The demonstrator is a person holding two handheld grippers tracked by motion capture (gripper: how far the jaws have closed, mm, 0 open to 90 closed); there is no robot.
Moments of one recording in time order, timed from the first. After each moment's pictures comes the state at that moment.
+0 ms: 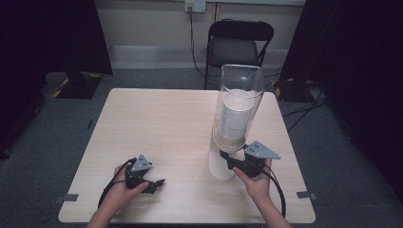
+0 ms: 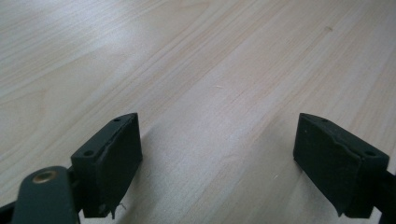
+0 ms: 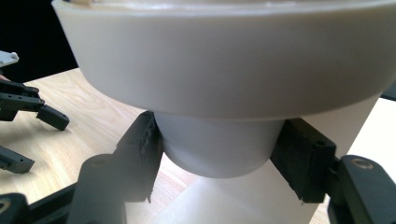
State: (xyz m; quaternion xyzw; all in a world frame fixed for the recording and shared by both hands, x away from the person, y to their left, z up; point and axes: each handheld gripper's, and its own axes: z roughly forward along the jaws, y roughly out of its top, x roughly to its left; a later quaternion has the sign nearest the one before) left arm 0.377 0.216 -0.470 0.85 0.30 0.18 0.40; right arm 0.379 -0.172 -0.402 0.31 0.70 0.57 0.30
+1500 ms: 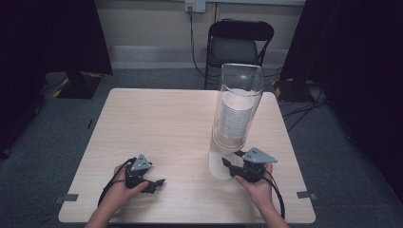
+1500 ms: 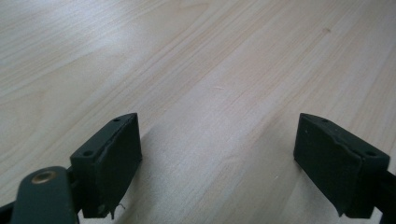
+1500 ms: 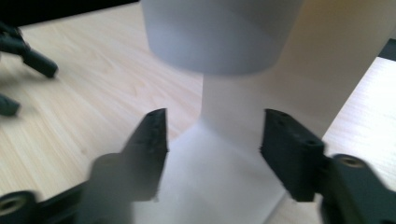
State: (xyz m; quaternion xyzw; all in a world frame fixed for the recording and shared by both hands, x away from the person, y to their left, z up) left arm 0.378 0.216 -0.470 0.85 0.30 0.18 0.40; right arm 0.374 -0.180 -0.423 0.32 0.75 0.50 0.29
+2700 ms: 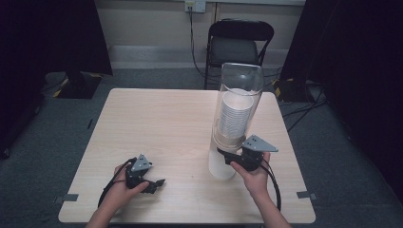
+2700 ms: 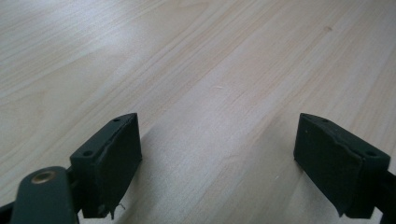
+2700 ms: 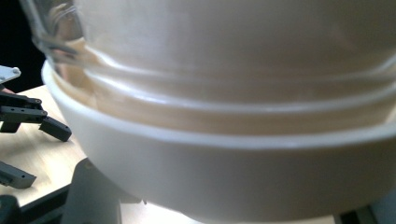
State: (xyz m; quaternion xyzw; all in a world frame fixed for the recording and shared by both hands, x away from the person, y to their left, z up) left arm 0.378 0.216 -0.470 0.85 0.30 0.18 0.41; right arm 0.389 -0.164 -0.388 0.31 0.71 0.57 0.29
